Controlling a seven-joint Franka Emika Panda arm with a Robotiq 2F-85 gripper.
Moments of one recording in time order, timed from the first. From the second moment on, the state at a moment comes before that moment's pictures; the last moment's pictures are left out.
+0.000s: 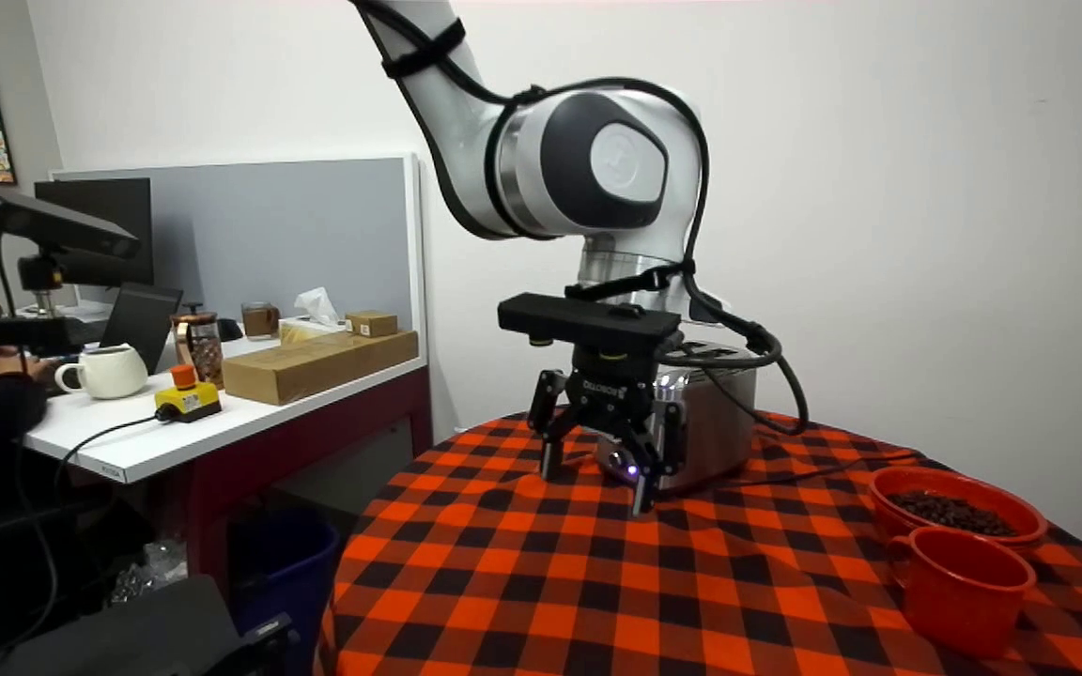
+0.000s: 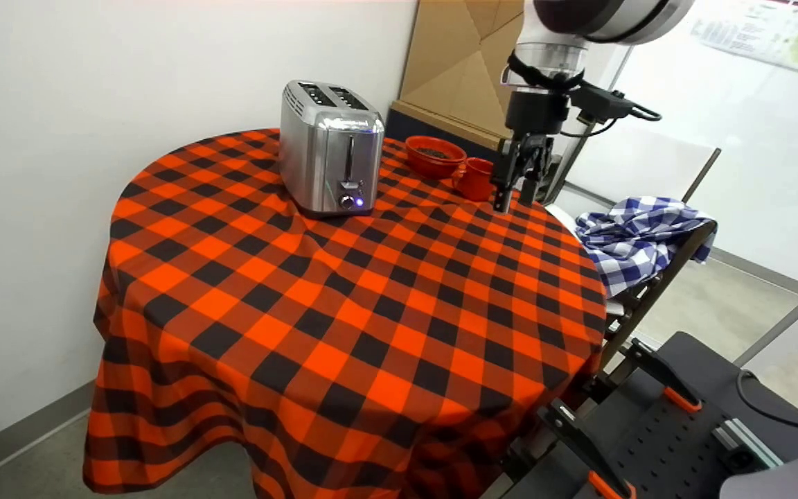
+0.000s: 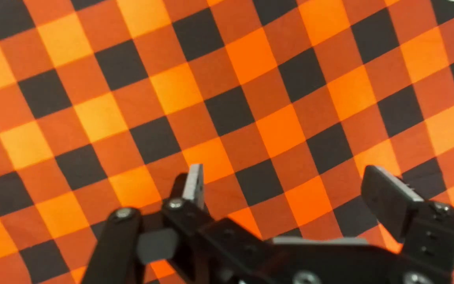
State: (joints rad) arm -0.01 0.12 -0.10 -2.39 -0.06 2.32 -0.28
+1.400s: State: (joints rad) arm 0.01 0.44 -0.05 -2.27 -0.24 2.92 -0.22
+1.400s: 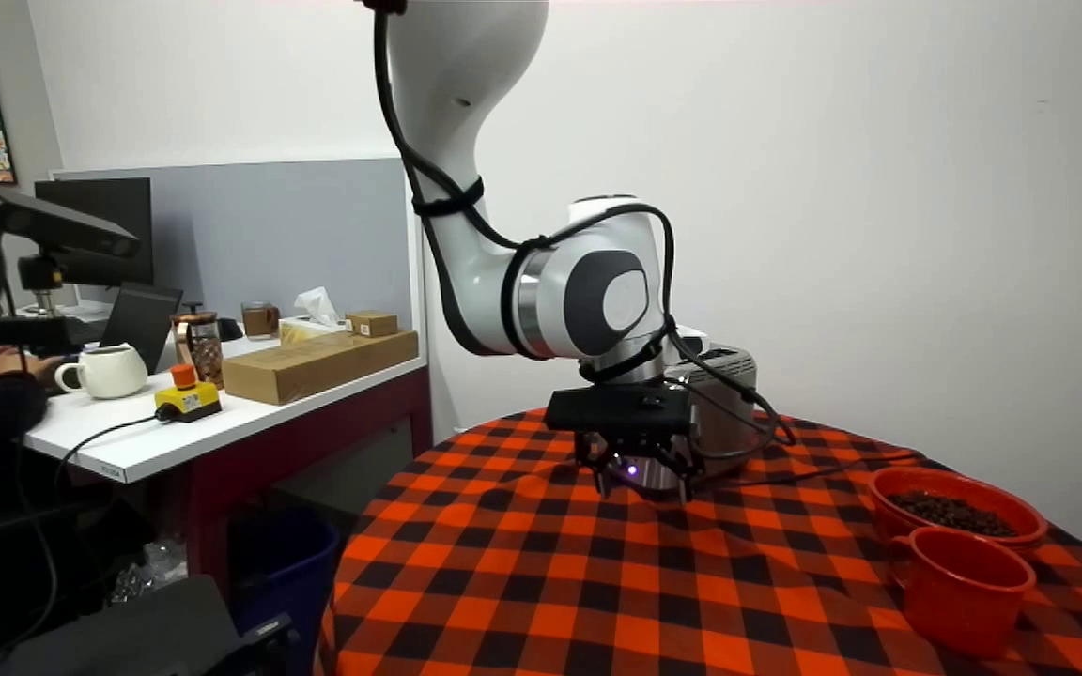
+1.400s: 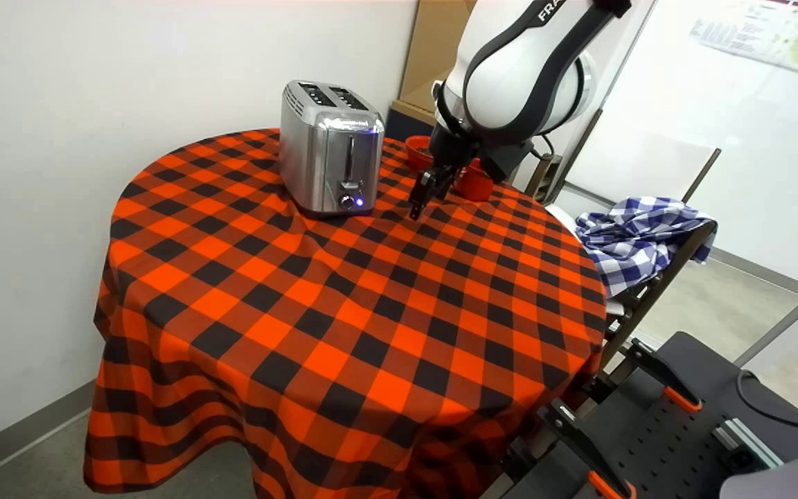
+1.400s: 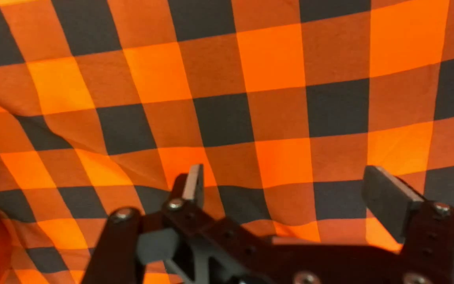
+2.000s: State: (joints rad) arm 0.08 0.52 -0.11 -2.23 -0.24 3.05 -0.19
